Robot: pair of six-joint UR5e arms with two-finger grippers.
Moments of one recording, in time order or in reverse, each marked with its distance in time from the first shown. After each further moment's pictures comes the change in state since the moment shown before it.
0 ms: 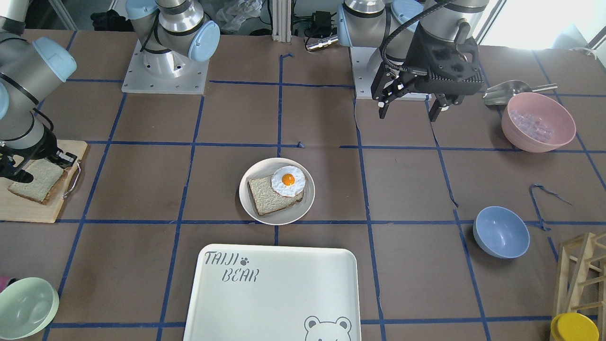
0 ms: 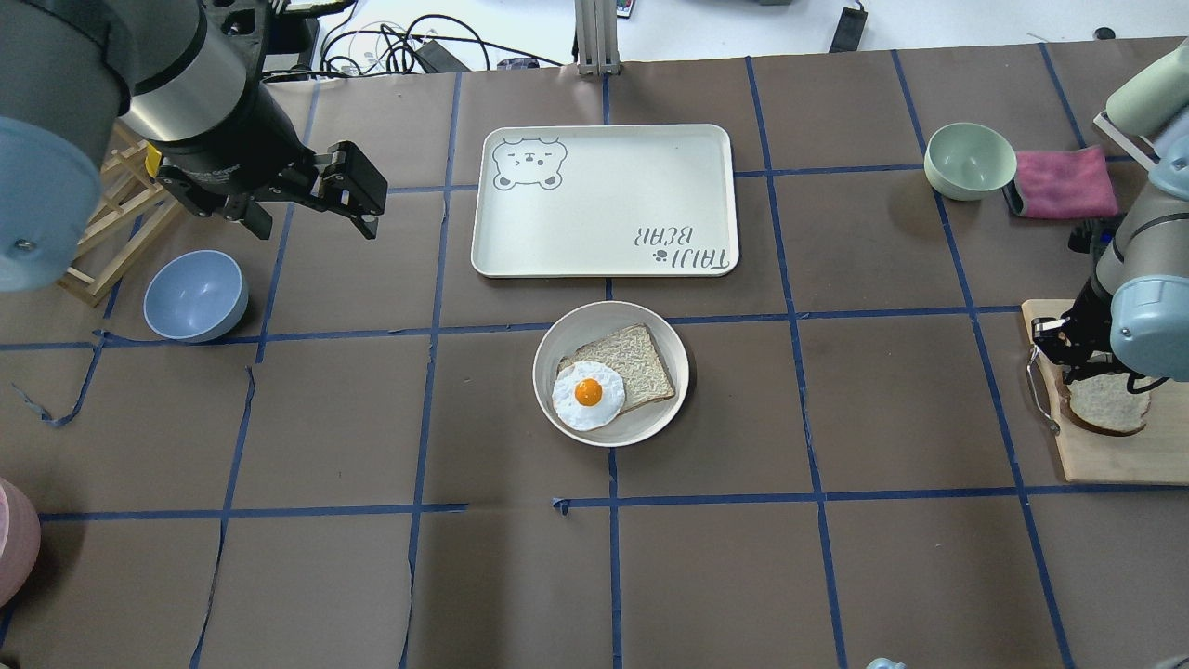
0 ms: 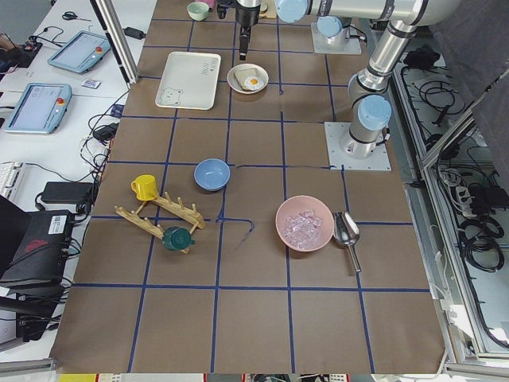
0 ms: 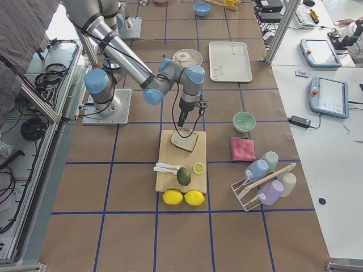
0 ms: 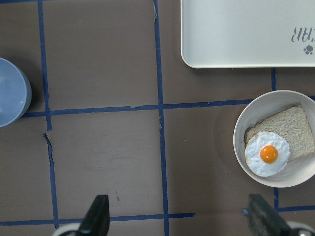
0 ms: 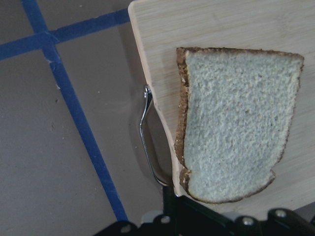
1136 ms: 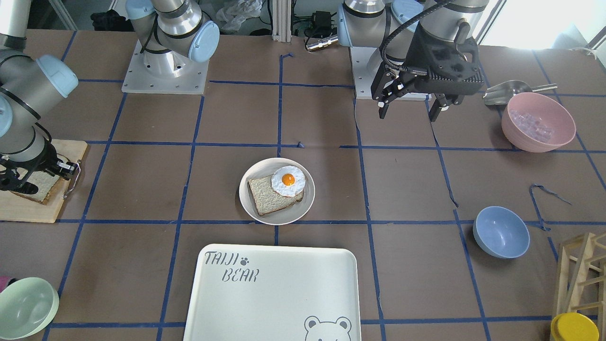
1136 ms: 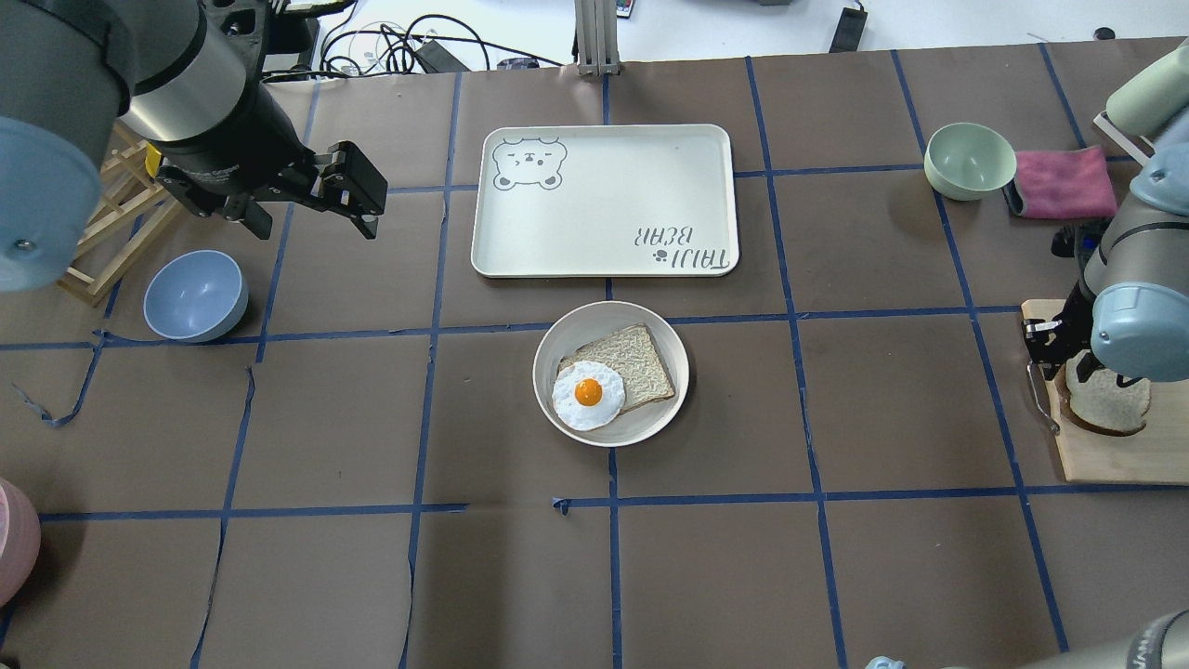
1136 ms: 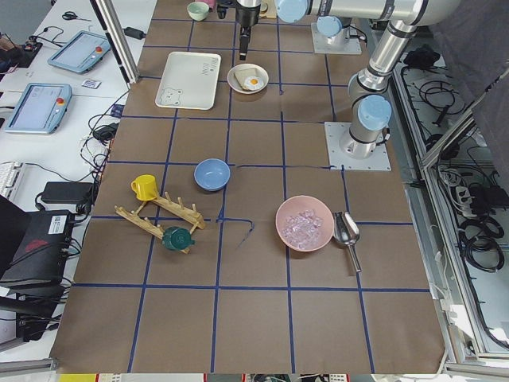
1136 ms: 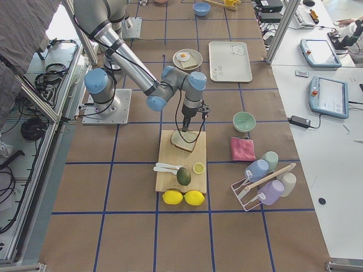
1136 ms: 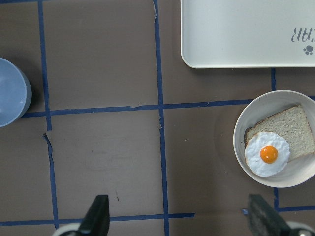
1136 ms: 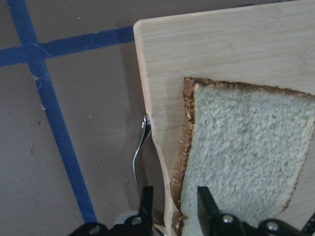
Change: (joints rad) left arm 0.000 0.000 0.000 0.000 0.000 0.000; right arm -0.010 0.082 -0.003 -0.105 -0.009 -0.098
